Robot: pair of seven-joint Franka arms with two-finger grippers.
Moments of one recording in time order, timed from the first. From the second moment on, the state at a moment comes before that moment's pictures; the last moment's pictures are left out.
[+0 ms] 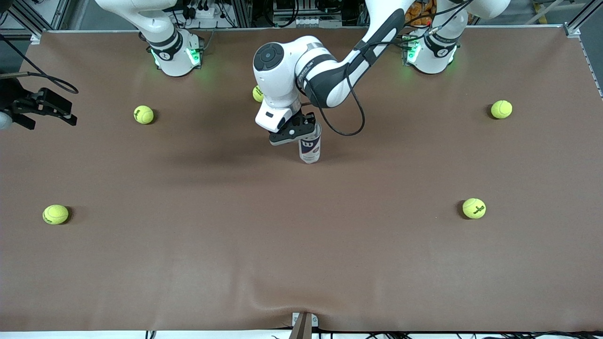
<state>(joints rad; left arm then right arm) -0.79 0.61 -0.22 -1.41 0.25 1.94 -1.28 0.07 -0.05 -0.11 -1.61 0.03 1.57 -0.11</state>
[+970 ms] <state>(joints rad) -0.75 0.51 -0.22 -1.38 0.25 1.87 -1.29 0.07 -0.05 -0.11 -1.61 0.03 1.57 -0.11</state>
